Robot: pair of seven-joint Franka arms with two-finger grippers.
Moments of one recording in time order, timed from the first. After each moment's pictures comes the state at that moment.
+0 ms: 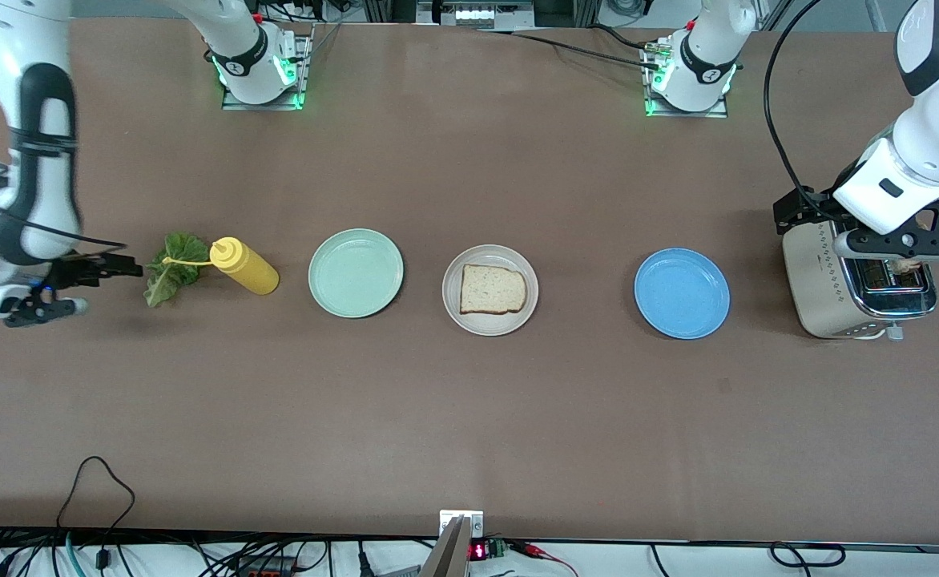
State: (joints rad) left arm 0.06 0.05 -0.16 -1.67 0.07 1.66 -0.07; right arm 0.47 0.56 -0.78 -1.87 0.41 2.02 -0.68
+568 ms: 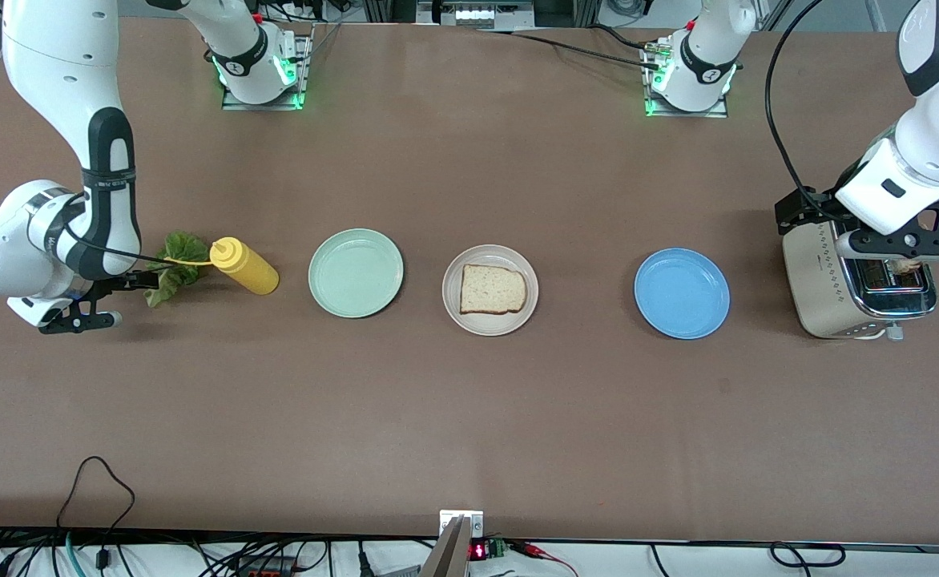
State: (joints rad) left arm 0.06 0.05 -0.15 -1.67 0.07 1.66 -0.07; right arm 0.49 0.67 -0.79 -1.90 0.42 2.16 -0.63
